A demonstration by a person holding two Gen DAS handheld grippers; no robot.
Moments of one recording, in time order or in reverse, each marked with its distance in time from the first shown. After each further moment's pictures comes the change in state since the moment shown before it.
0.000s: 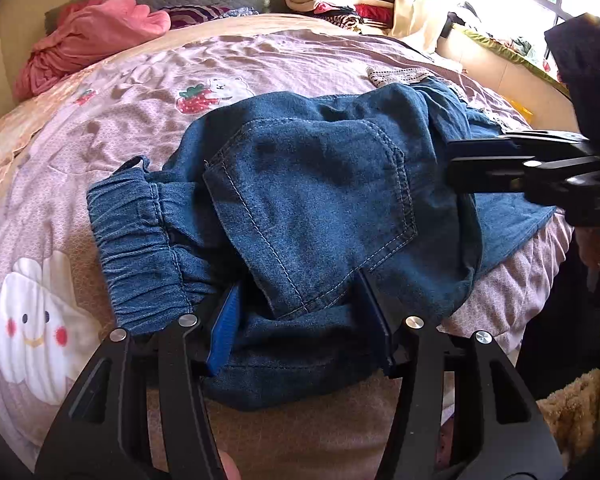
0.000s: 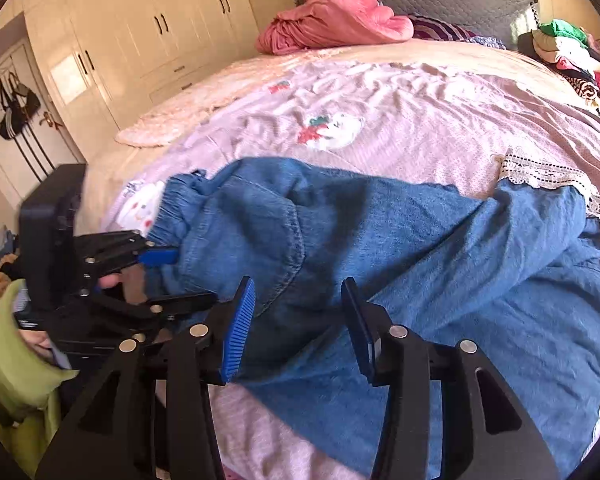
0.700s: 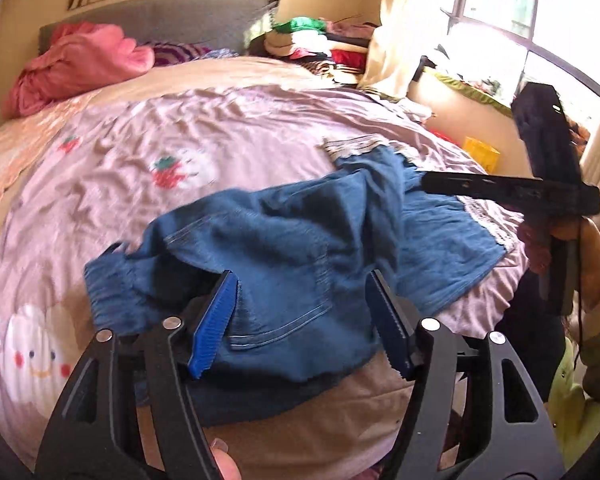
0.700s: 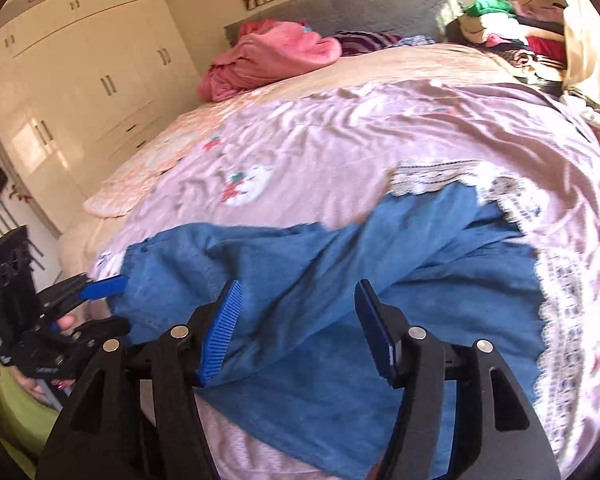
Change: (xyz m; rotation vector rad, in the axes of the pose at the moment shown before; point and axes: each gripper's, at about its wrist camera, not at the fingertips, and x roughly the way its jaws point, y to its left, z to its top) left arm -0.048 -0.027 0.037 0.005 -0.157 -0.121; right arm -0.070 -0.071 0.003 0.221 -0.133 -0.100
